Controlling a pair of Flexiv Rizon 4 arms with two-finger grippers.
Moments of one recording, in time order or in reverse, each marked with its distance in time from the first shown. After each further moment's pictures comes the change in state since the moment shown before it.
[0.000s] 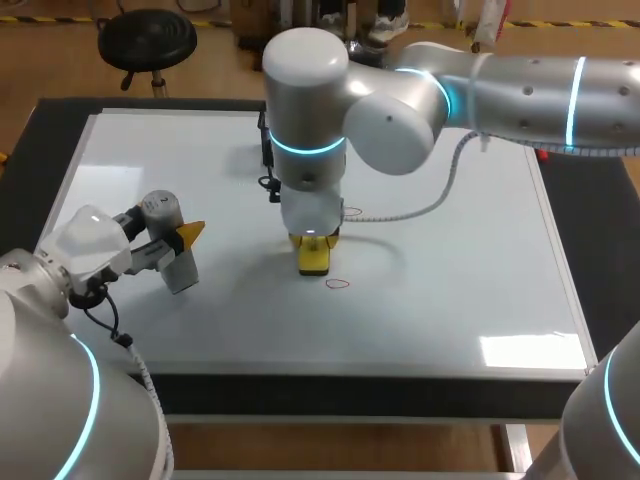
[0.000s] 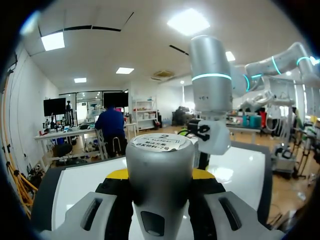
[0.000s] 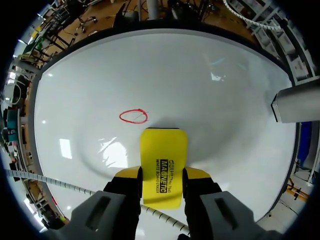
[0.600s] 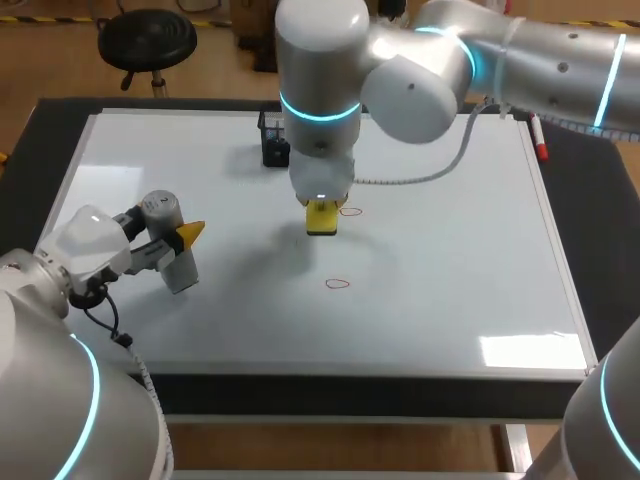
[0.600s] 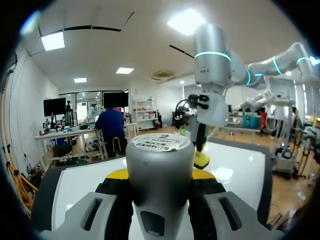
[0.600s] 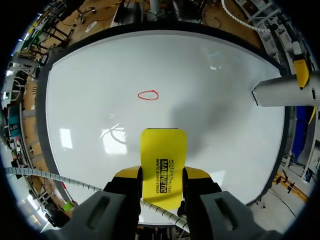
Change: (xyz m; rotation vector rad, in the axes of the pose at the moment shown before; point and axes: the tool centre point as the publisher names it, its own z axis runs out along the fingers) left arm 0.000 0.000 0.000 0.000 0.000 0.000; right arm 0.013 -0.033 -0.073 0.118 -0.018 -0.006
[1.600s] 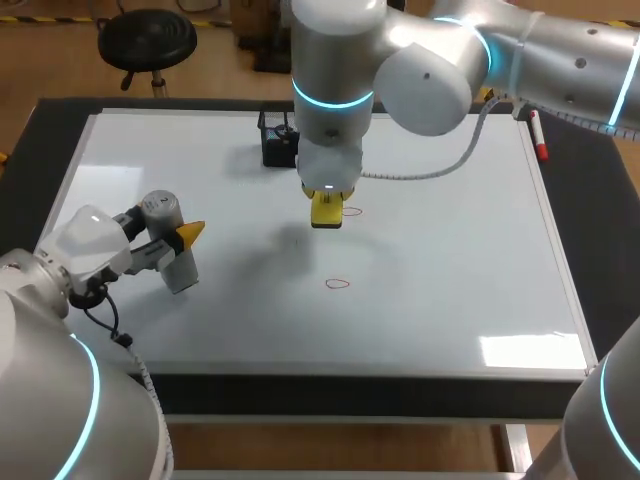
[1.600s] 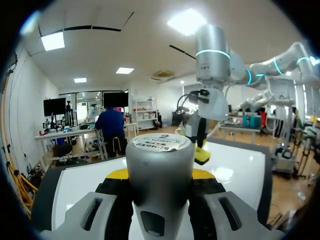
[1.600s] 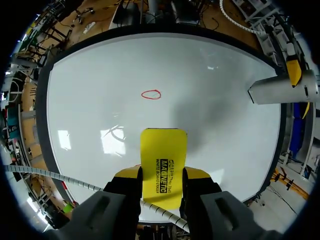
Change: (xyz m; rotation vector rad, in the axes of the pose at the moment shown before) left arm 0.000 0.000 0.000 0.000 0.000 0.000; right arm 0.008 -0.006 -0.008 0.000 -0.020 0.015
